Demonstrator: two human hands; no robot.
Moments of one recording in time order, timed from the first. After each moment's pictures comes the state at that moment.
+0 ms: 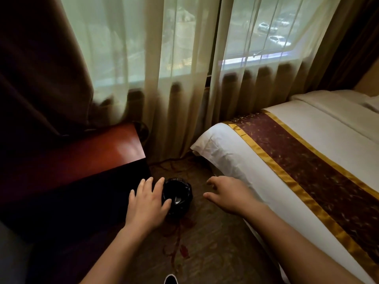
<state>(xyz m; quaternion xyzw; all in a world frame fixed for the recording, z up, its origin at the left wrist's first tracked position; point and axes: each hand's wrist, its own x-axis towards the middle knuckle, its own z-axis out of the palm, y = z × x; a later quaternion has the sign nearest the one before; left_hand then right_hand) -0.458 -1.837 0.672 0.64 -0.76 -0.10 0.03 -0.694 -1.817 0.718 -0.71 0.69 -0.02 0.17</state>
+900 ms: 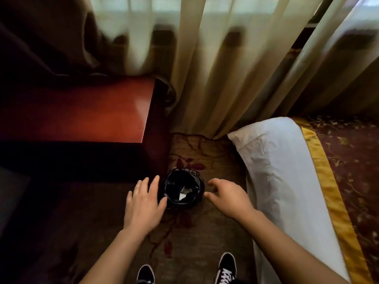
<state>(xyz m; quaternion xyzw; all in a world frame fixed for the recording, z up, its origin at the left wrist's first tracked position) -0.572 -2.056 0.474 0.81 -0.56 -0.17 -0.01 -0.796 -2.154 0.495 -0.78 0.55 0.04 0.30</state>
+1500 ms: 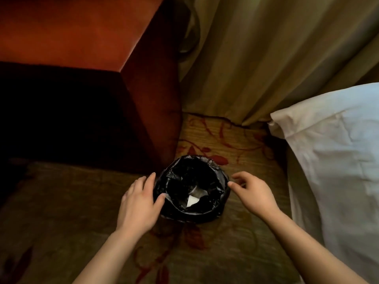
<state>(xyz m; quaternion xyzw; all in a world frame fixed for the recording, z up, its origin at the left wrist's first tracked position) -0.511 -2.098 0.146 0.85 -0.49 -0.19 0.04 -0.768 -2.241 0.148 -0.73 0.60 -0.03 0.33</state>
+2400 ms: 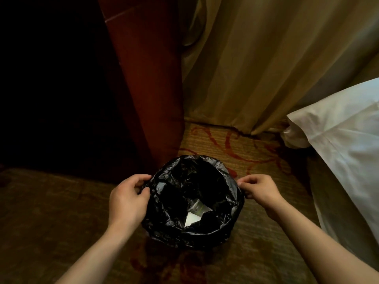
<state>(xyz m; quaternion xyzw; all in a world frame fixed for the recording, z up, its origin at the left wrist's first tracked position) -0.502 -2.131 0.042 0.85 -0.34 -0.15 0.37 -0.764 -2.302 0.000 -0.58 0.60 -0.18 0.52</state>
